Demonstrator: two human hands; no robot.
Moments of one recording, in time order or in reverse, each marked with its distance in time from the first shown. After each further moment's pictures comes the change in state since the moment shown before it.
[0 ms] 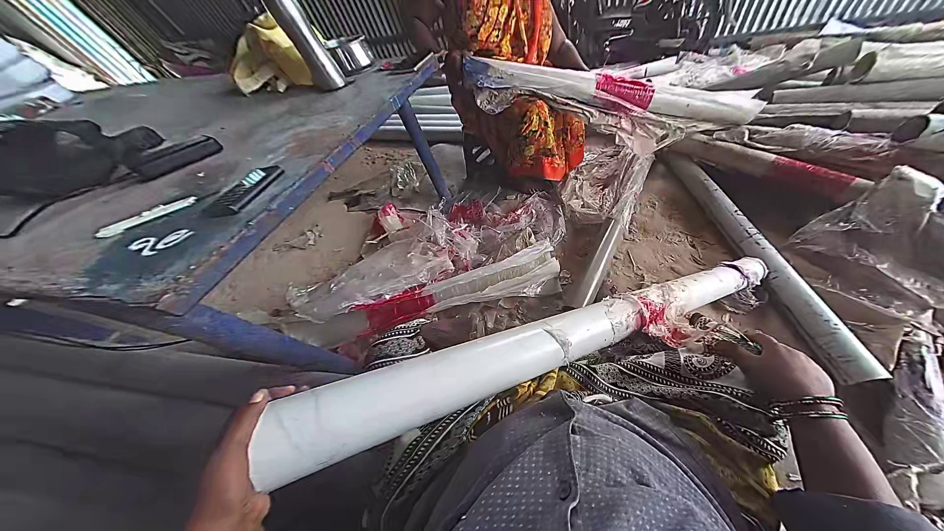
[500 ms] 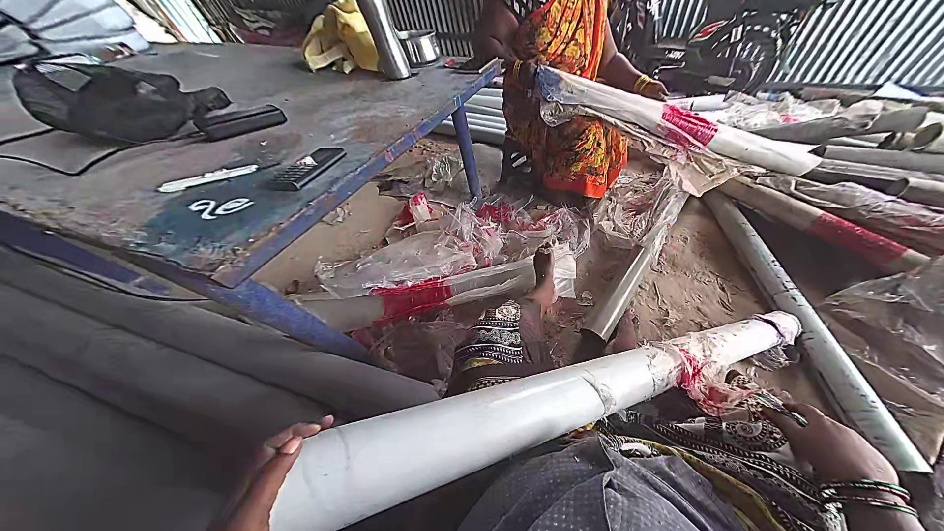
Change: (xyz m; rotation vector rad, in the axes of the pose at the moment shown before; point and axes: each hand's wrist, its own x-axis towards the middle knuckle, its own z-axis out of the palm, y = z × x) left_hand -0.033 -0.028 -0.024 -0.070 -0.103 0.013; right_hand 0.020 0.001 0.011 -0.131 -0.024 0.003
